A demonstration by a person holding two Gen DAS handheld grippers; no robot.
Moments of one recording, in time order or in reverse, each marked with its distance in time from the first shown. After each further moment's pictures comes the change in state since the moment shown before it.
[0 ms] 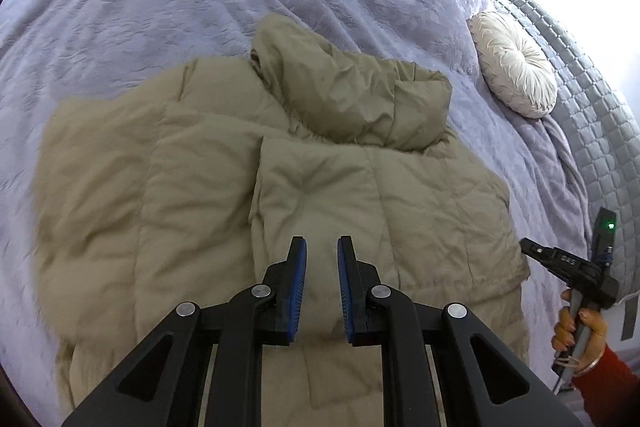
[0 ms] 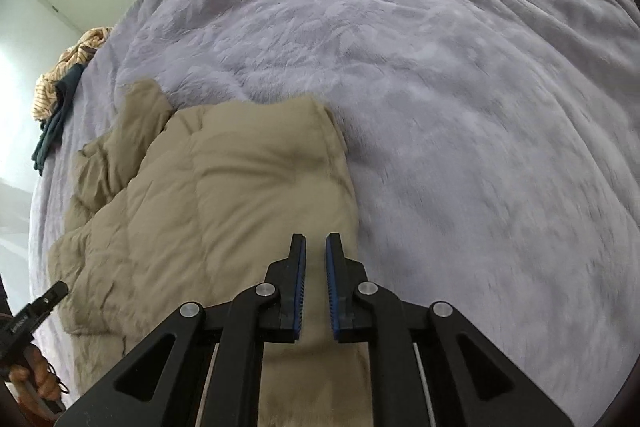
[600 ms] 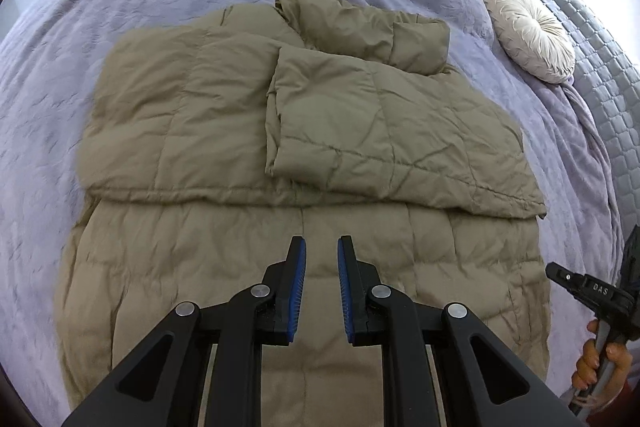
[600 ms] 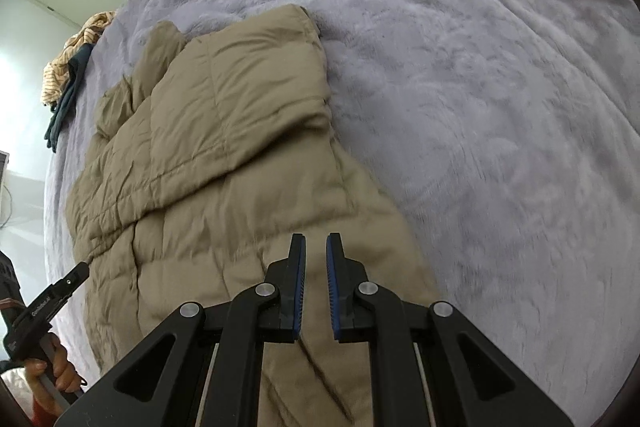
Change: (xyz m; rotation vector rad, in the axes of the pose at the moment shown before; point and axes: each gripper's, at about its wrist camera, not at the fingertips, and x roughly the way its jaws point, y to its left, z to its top) left arm -0.036 -0.025 -0.085 -0.013 0.046 0.136; right arm -0.051 -0.021 -0.100 0.049 0.104 0.035
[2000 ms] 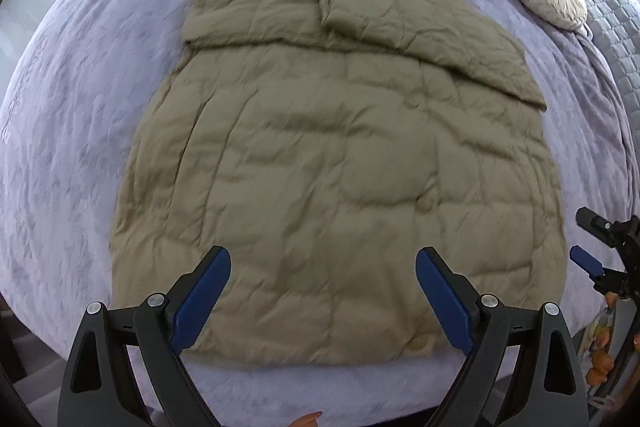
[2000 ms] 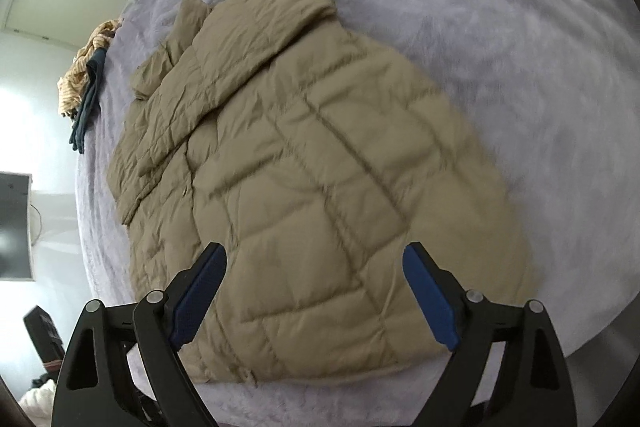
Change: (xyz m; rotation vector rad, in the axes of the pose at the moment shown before) left arm -0.090 0.013 -0.129 0.002 0.159 0.153; right arm -0.059 0.019 -0.118 0.168 0.068 0.088
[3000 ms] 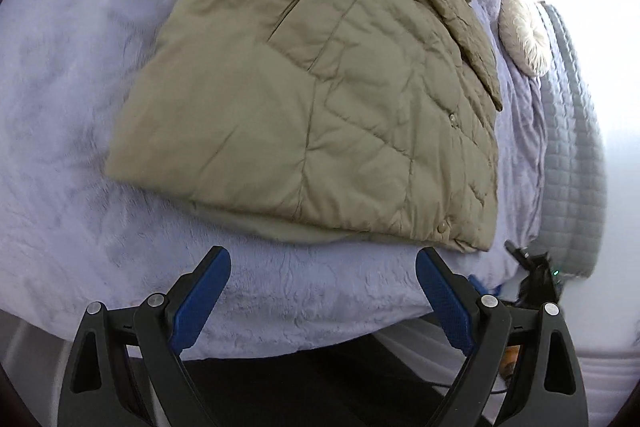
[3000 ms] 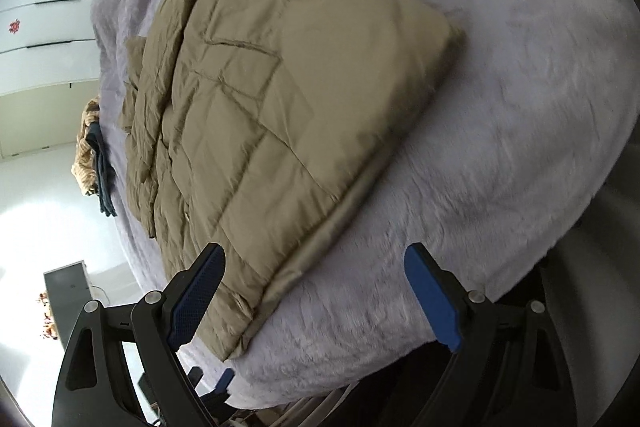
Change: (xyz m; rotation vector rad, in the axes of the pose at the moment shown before) left arm 0.033 0.152 -0.113 -0.281 0.169 -0.509; right arm 0.007 -0.086 -0.118 0.410 0.037 0.186
